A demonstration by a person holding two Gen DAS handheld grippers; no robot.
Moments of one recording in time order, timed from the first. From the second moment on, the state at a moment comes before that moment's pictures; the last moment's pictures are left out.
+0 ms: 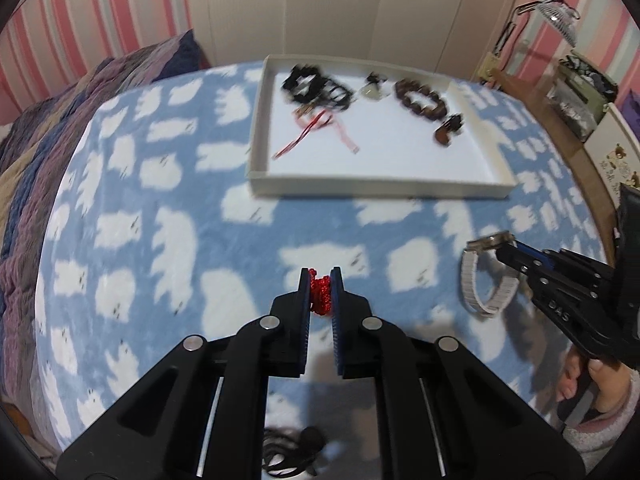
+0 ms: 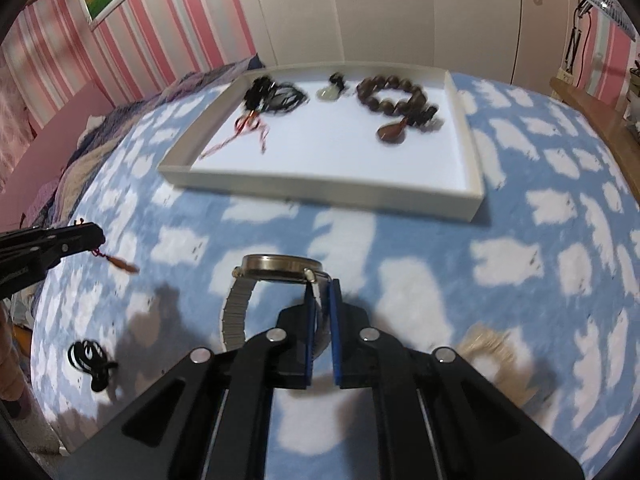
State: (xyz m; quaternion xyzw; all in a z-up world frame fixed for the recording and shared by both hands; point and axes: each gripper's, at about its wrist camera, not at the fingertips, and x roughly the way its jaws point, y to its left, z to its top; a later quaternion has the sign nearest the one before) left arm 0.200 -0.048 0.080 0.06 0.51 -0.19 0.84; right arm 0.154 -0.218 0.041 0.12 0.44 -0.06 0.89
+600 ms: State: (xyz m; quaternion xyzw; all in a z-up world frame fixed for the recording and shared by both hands) left arm 0.340 -0.137 0.079 0.06 0.50 -0.19 0.84; right arm 0.294 -0.275 0.061 0.14 0.44 -0.10 0.88
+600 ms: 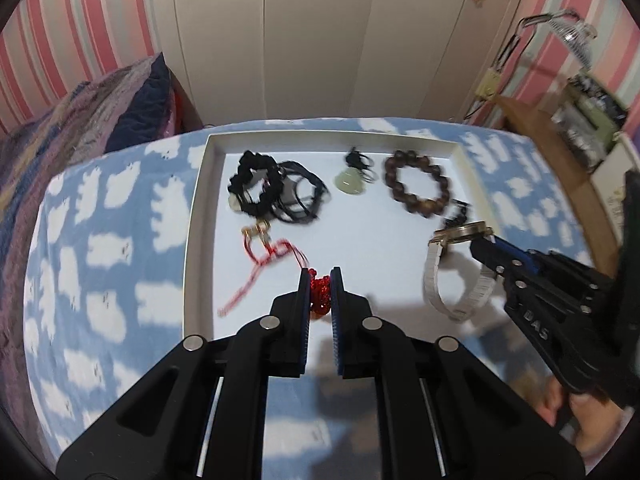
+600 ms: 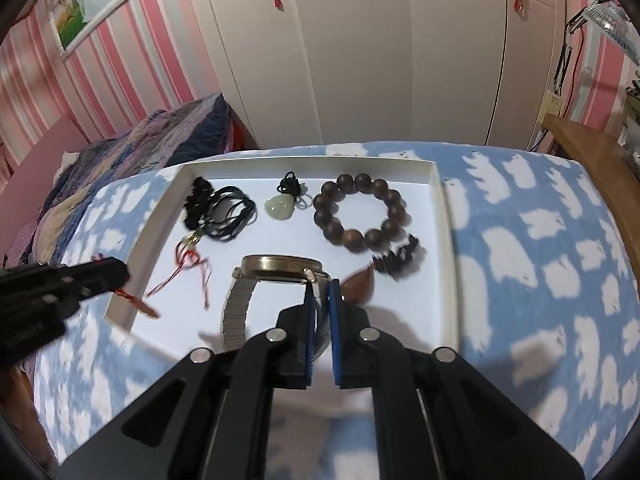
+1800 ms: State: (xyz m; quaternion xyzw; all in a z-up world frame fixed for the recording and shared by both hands) left arm 0.375 -0.118 0.036 0.08 0.49 -0.14 0.85; right arm 0.338 -0.280 0.049 0.12 0.43 -0.12 0.89
